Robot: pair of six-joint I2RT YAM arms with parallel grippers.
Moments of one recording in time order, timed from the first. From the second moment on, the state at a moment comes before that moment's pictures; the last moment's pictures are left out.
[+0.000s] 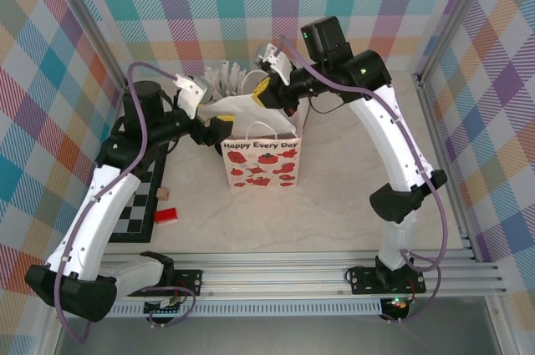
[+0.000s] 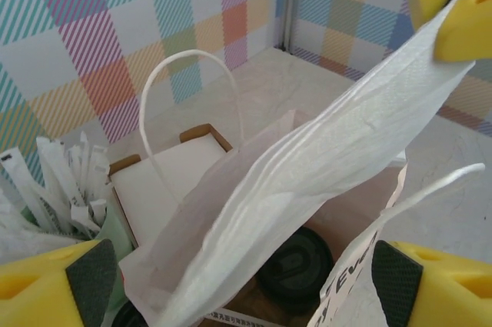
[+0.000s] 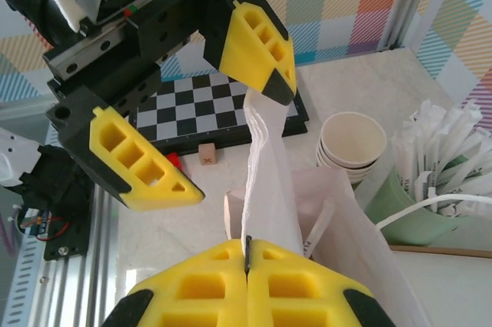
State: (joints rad) left arm -0.29 1.16 1.34 -0.55 0.51 0.23; right arm 0.63 1.92 2.53 -1.28 -0.67 -0.42
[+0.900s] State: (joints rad) left arm -0.25 1.41 1.53 -0.68 0.67 0.44; right arm 0.63 1.99 2.31 -1.24 -0.59 0.11
